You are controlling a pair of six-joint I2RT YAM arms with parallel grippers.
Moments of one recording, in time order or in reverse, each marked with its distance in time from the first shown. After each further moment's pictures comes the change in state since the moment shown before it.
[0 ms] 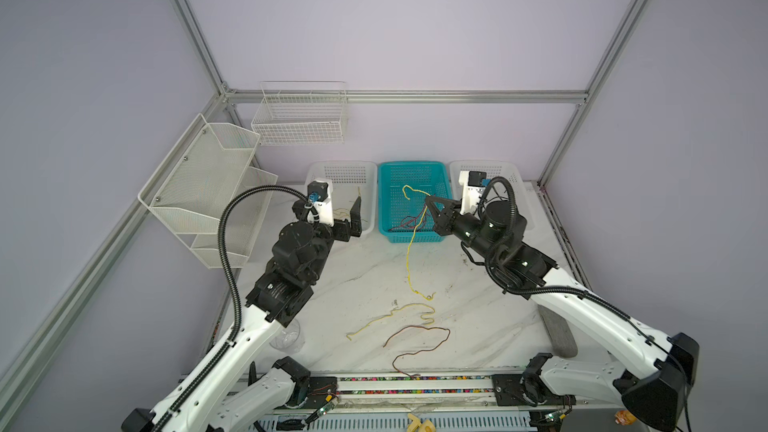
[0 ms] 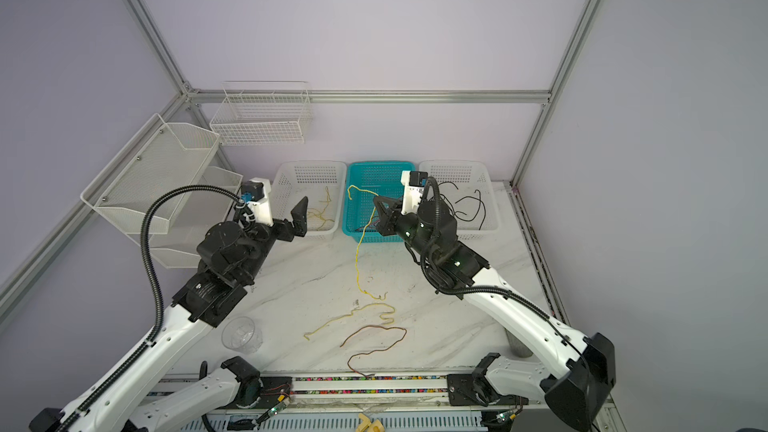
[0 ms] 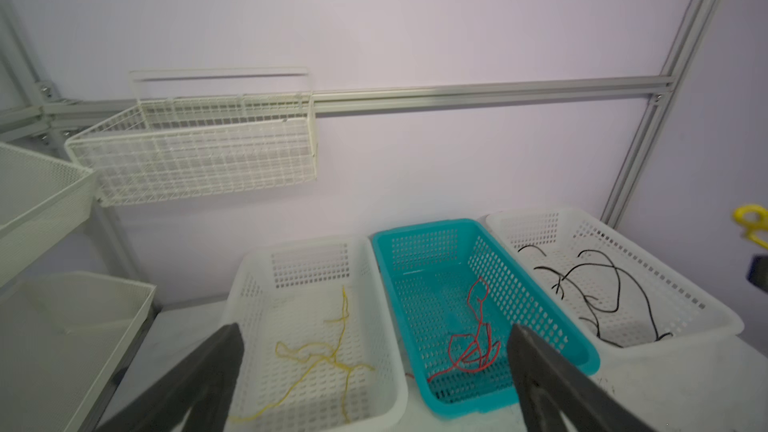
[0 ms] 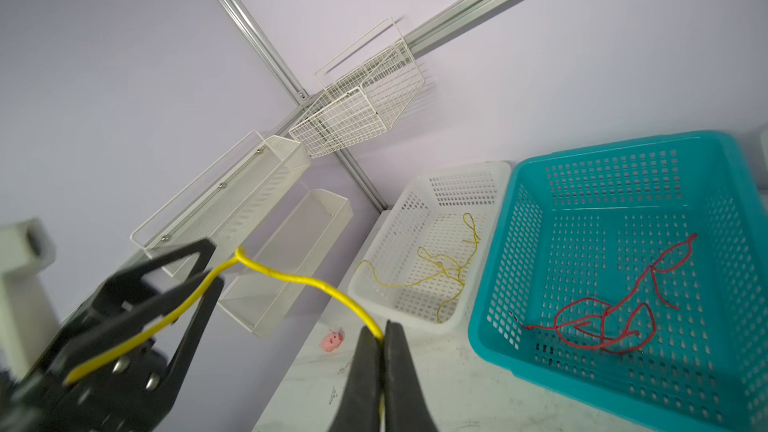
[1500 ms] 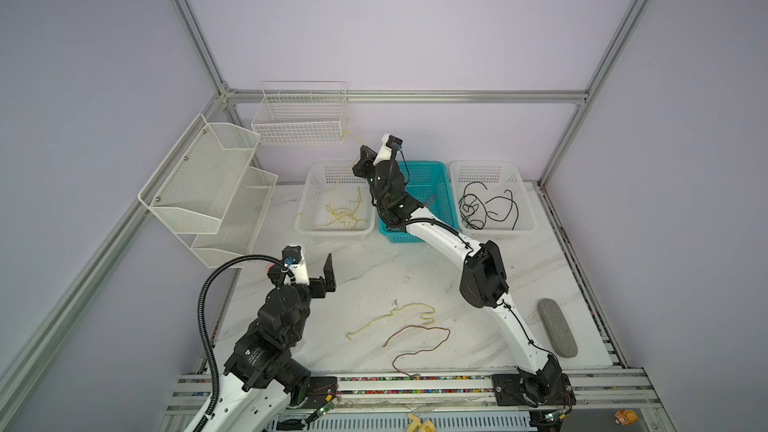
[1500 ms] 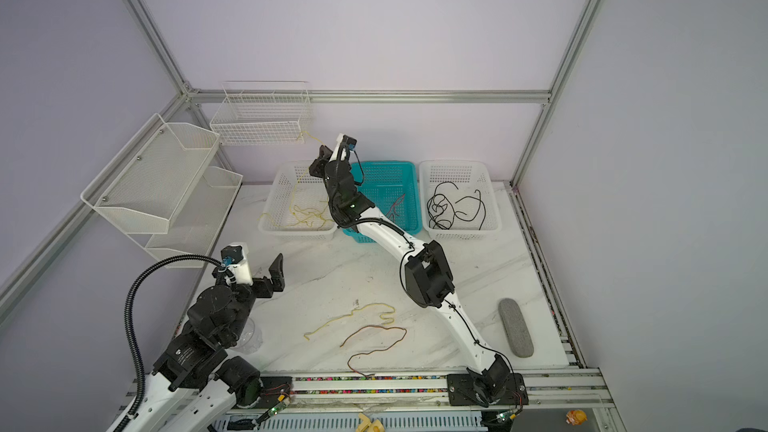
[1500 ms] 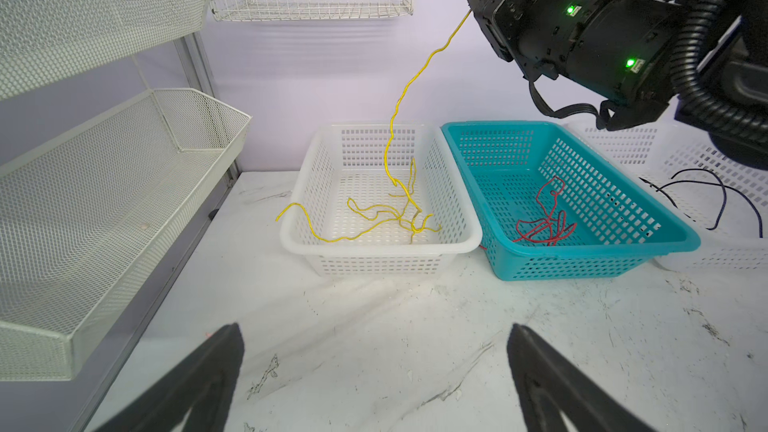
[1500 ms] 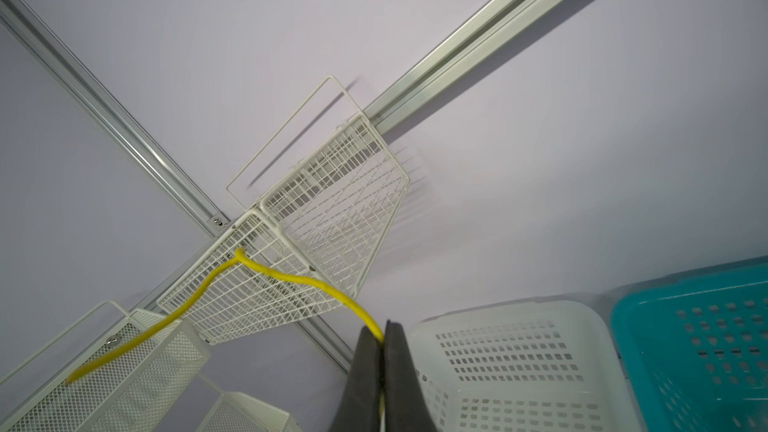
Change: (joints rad) left arm 0.000 -0.426 -0.378 -0.222 -0.142 -0.098; right arm 0.034 1.194 1.225 0.199 0.340 0.027
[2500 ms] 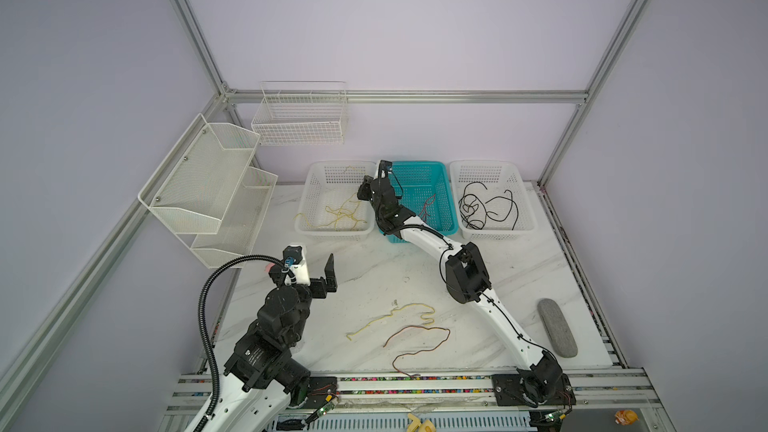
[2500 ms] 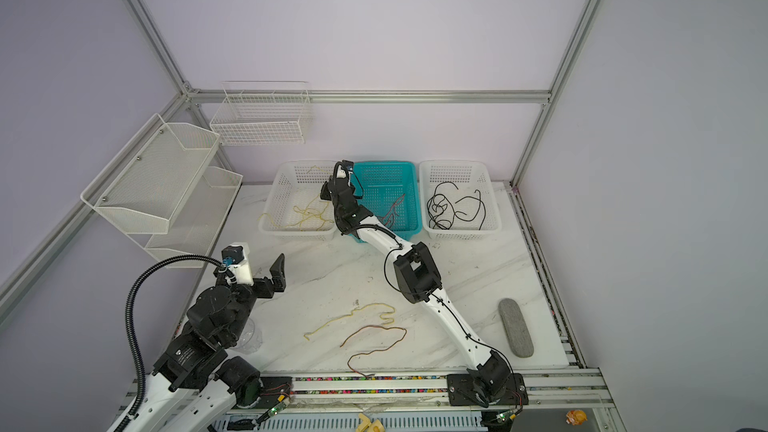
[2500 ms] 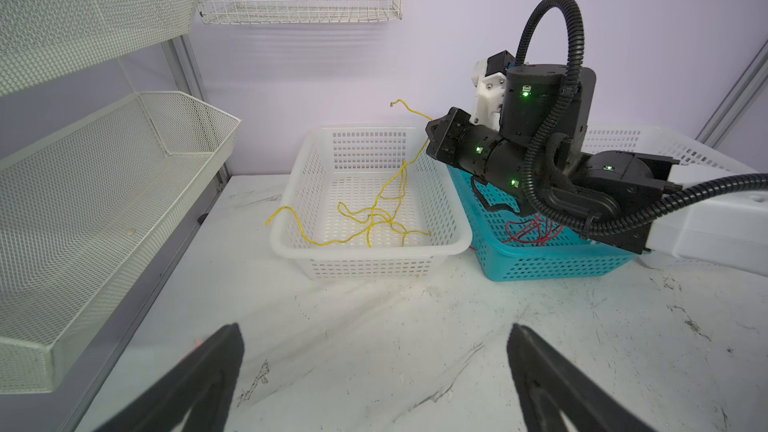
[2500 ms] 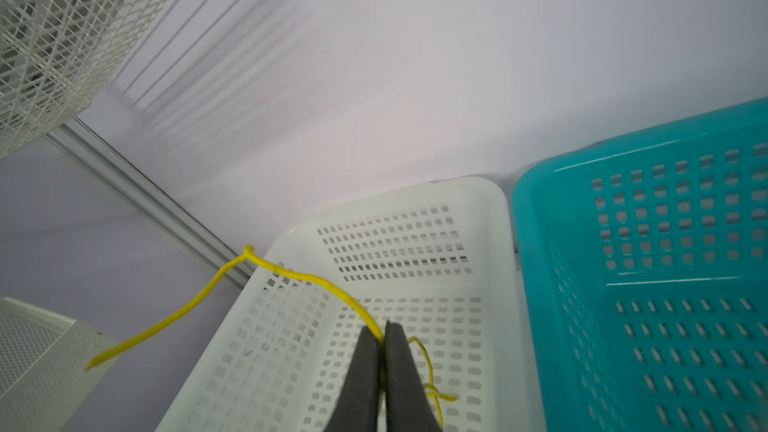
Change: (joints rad) left arm 0.000 -0.002 -0.005 0.014 0.024 0.001; right arm -0.035 0.280 0.152 -0.174 -0.074 -0.068
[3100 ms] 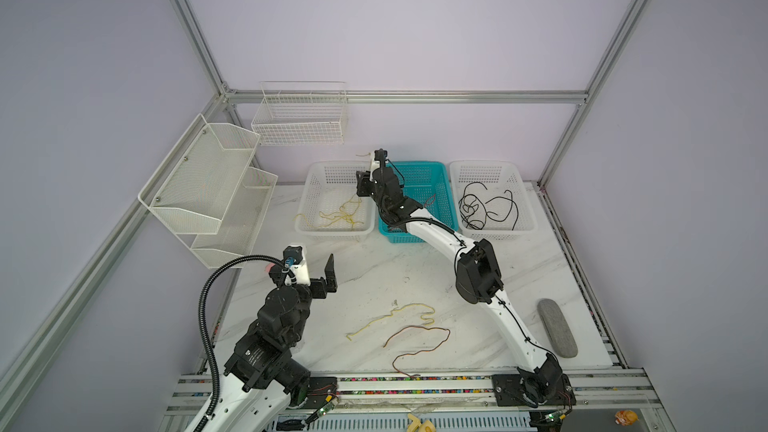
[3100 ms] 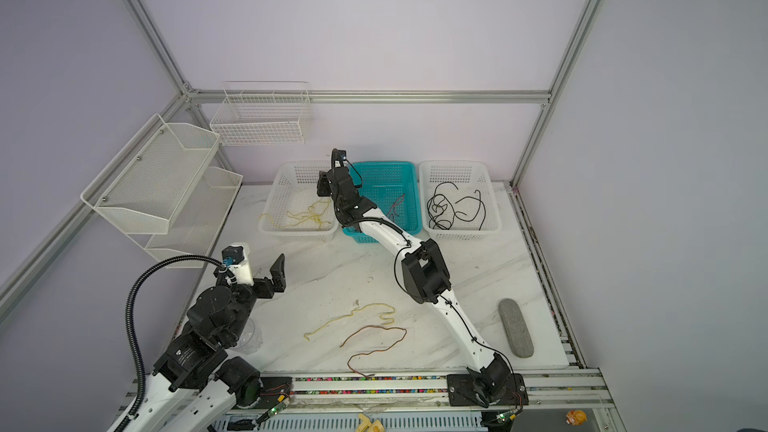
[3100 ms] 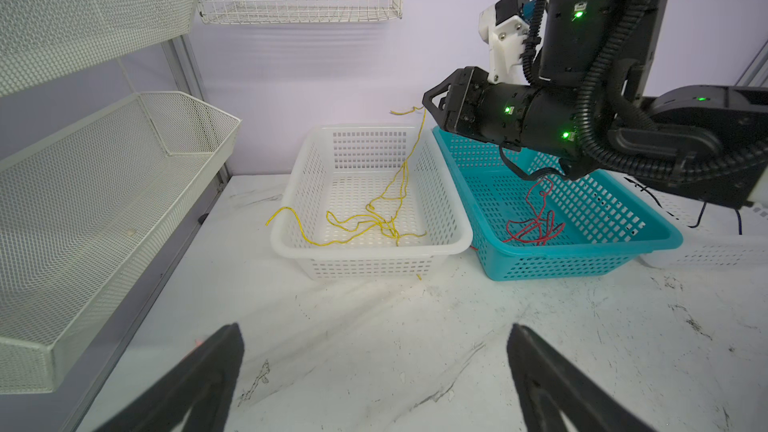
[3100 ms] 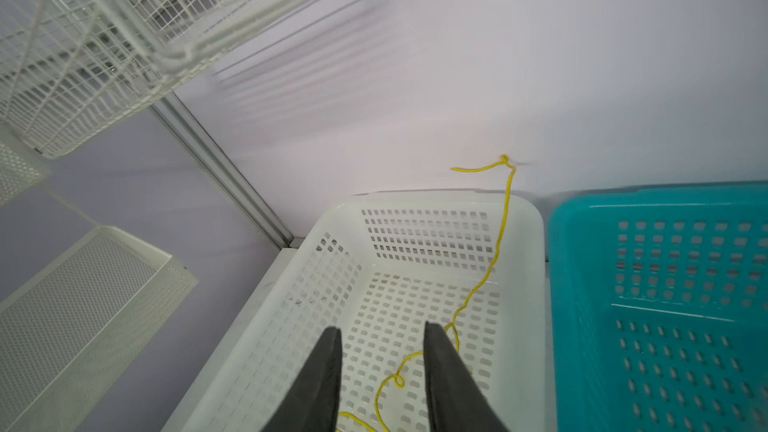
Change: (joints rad) left arm 0.000 0.001 0.000 0.000 -0.001 0.008; right arm 0.006 -0.220 -0.151 -0.099 -0.120 -0.105
